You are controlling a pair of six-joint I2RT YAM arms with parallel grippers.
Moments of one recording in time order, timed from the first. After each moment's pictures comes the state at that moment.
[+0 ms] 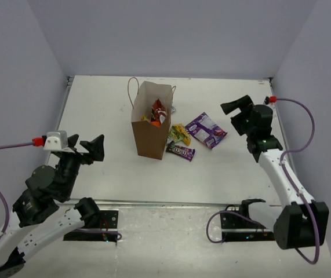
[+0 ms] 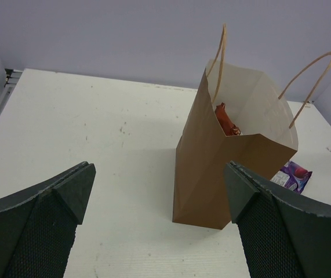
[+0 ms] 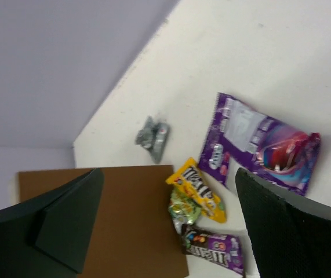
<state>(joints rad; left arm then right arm) -0.89 0.31 0.84 -0.46 -0.75 -0.20 0.09 1.06 0.81 -0.08 -0.02 0.98</state>
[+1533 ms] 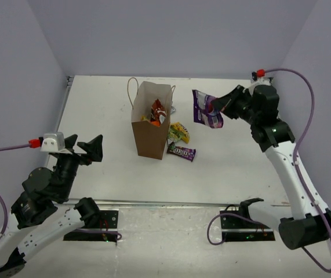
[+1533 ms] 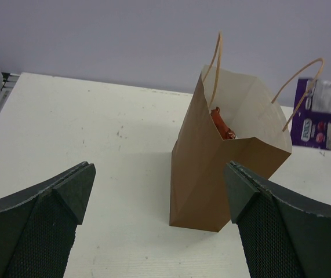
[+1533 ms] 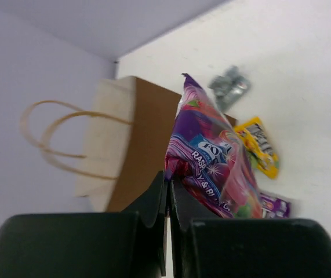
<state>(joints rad) -0.89 0.29 0.84 -0.46 -0.75 -0.19 0.23 1.13 1.19 -0.42 -0.21 0.79</state>
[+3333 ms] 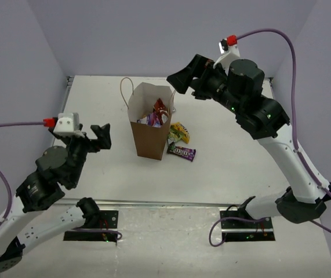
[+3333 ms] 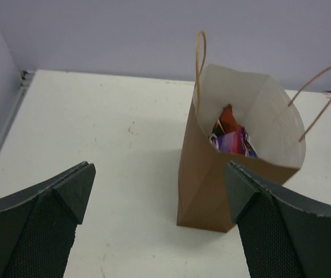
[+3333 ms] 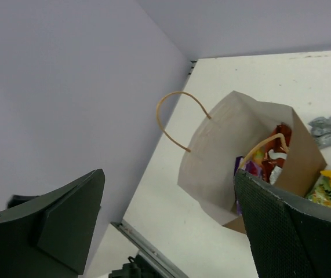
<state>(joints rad) -0.89 0.47 0.94 -0.47 -0.78 -0.19 0.71 1.40 1.89 -0.60 0.04 0.71</state>
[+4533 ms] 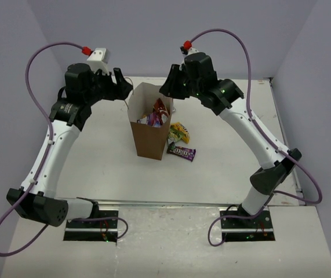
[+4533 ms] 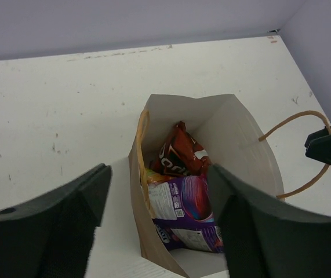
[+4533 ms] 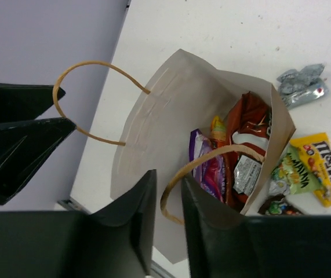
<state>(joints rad) -0.23 1.31 1.50 -0.49 0.23 -0.23 0.68 1.71 2.02 -0.76 0.01 0.63</state>
